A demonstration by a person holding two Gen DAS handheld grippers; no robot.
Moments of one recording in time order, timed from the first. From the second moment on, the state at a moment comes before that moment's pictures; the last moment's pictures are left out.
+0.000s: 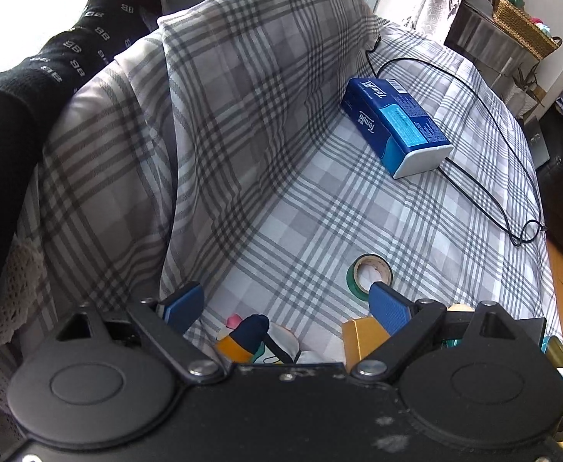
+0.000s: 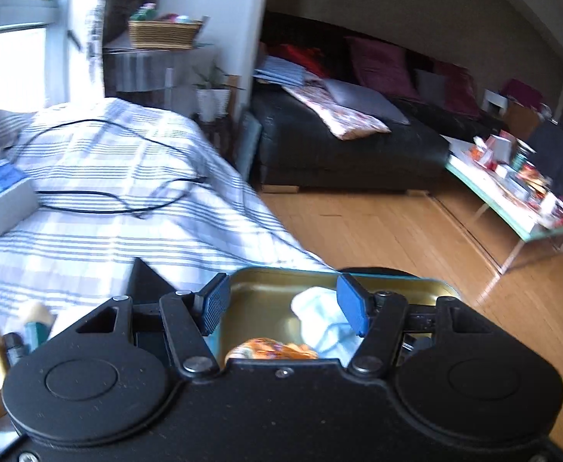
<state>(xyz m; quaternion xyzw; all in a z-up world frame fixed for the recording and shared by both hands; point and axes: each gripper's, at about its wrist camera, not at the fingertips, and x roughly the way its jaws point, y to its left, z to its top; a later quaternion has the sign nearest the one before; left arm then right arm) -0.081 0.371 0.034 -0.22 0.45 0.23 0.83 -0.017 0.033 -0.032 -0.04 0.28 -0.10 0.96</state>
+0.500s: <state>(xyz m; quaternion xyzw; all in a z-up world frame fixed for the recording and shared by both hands) -0.089 0.377 0.039 -0.26 0.44 0.22 0.83 0.007 0.127 -0.030 -0.05 0.39 0.09 0.92</state>
